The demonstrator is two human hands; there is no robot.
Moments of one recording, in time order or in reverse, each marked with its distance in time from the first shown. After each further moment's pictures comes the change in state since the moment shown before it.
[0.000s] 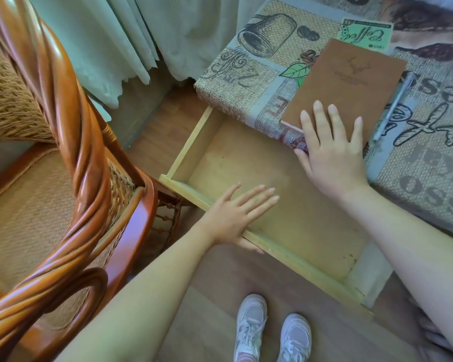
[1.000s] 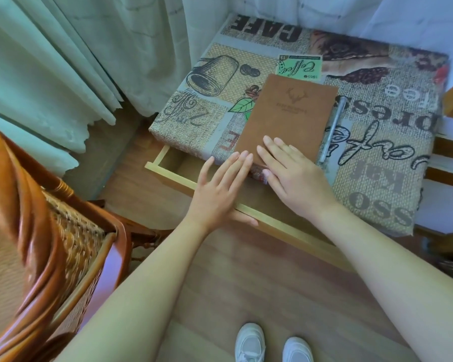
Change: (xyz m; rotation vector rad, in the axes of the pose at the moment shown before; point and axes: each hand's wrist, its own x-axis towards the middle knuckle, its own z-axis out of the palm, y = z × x) left_hand 0.099 -0.027 -0.043 0.168 0.440 -0.192; right_hand -0.001 0.026 -0.001 0.378 0.130 -0.068
